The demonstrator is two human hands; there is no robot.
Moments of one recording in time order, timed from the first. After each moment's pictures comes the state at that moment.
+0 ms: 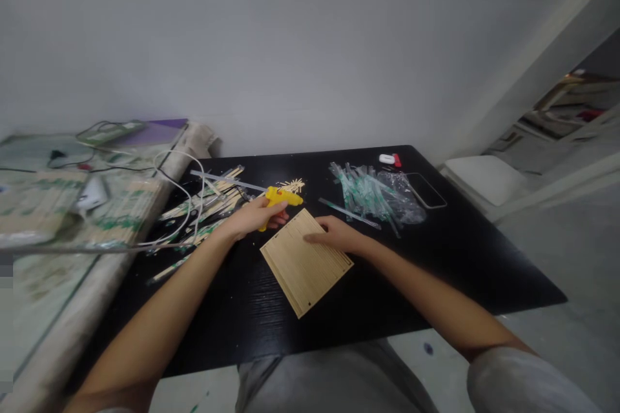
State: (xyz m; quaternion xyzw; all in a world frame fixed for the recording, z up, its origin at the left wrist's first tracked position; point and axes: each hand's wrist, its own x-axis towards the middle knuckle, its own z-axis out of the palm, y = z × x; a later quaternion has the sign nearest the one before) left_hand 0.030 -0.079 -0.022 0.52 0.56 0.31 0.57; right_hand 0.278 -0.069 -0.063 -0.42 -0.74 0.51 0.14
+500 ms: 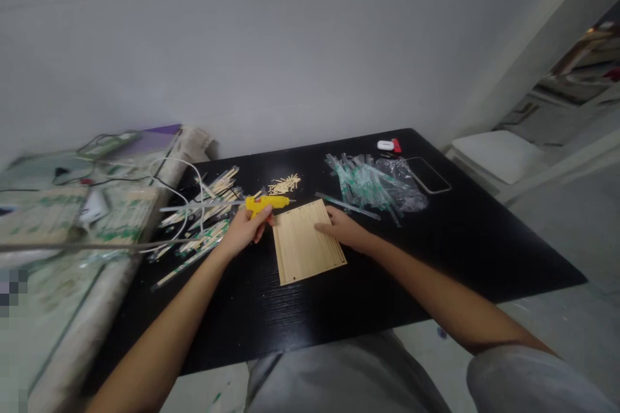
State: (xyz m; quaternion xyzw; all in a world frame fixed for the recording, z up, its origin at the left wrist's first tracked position) left_hand 0.019 -0.100 -0.052 0.61 0.57 0.33 0.44; right_hand 0.296 -0.070 -0.104 -0.42 -0.57 0.64 0.30
